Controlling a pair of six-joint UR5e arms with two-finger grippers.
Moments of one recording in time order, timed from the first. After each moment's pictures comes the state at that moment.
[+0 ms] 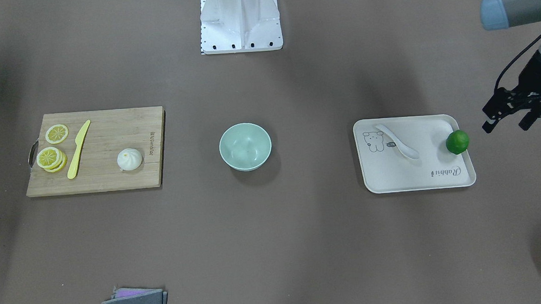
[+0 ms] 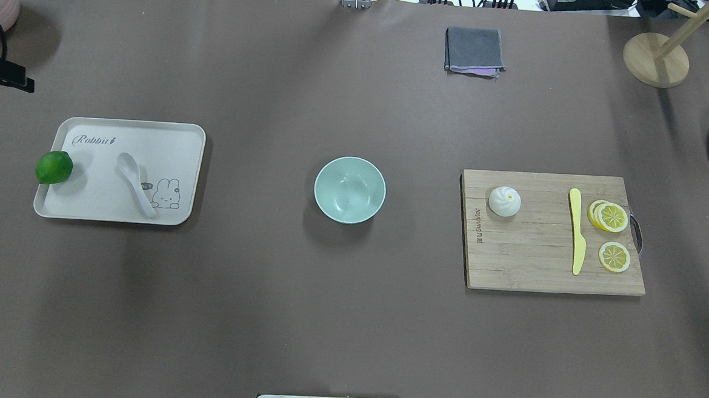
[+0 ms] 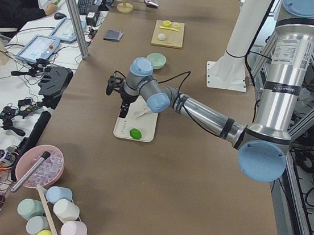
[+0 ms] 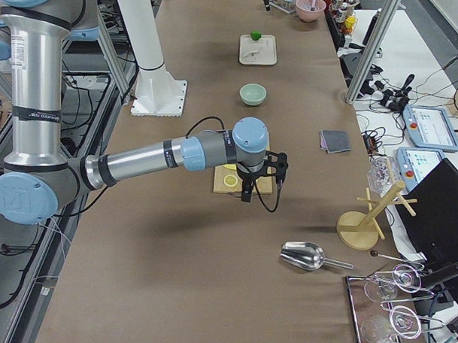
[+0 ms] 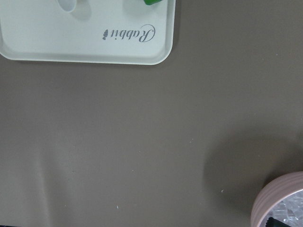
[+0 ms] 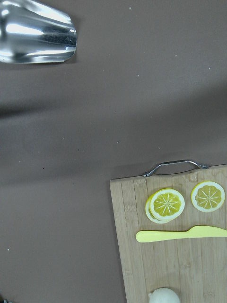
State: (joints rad) left arm -1.13 -1.64 -1.82 -2.03 -2.09 -0.85; right arm 1.47 -1.68 1.92 -1.60 2.52 0.35
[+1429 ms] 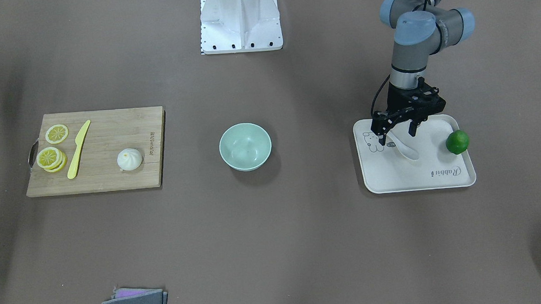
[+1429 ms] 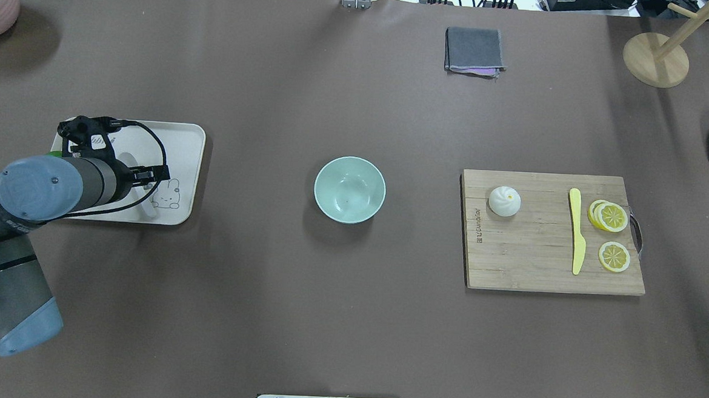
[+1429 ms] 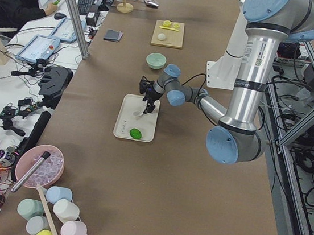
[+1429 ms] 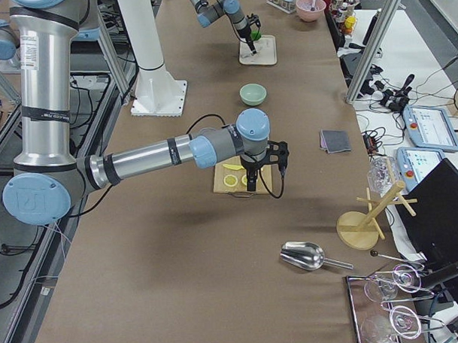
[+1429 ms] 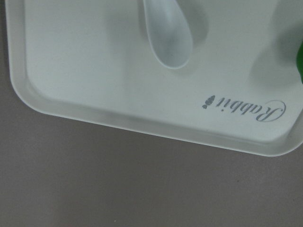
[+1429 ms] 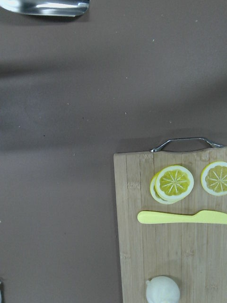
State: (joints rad) left arm -0.59 -1.70 -1.78 -2.03 -1.51 -1.36; right arm 1.36 -1.66 1.92 -1.44 2.47 0.50
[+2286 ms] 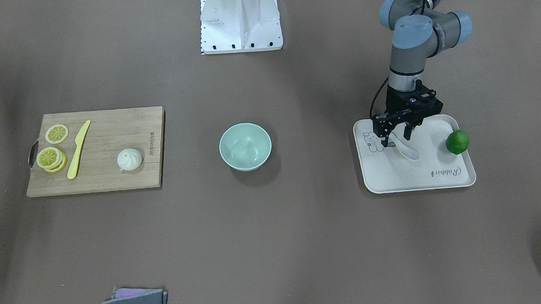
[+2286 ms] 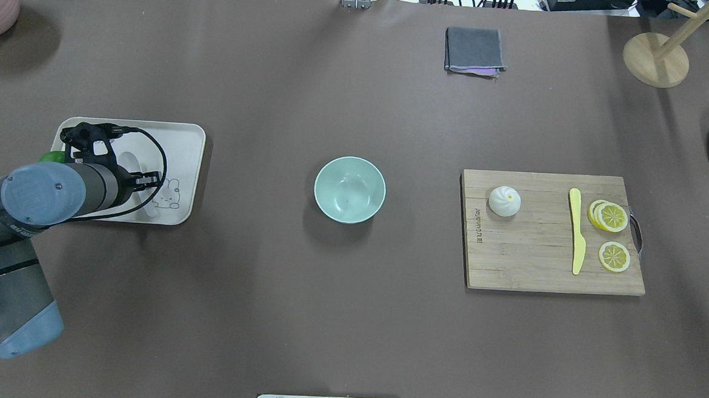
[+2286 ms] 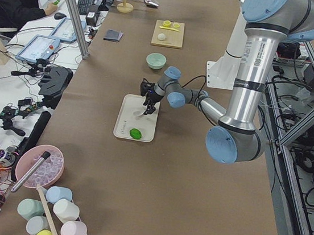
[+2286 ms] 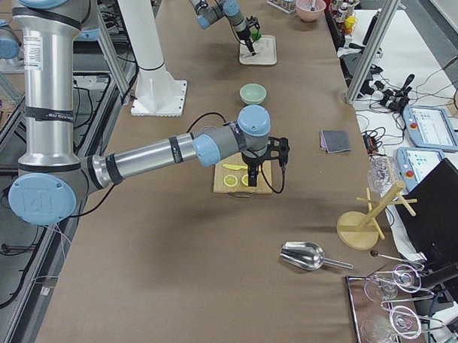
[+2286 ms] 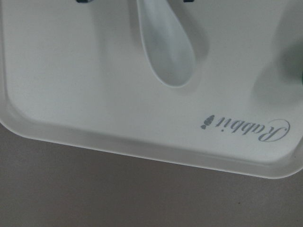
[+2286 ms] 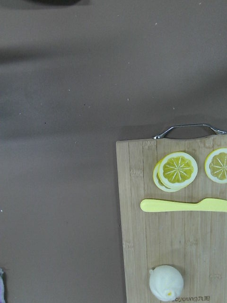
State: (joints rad) left arm -0.58 -1.69 -1.76 -2.06 -1.51 -1.36; right arm 1.34 -1.66 1.92 -1.42 2.47 0.53
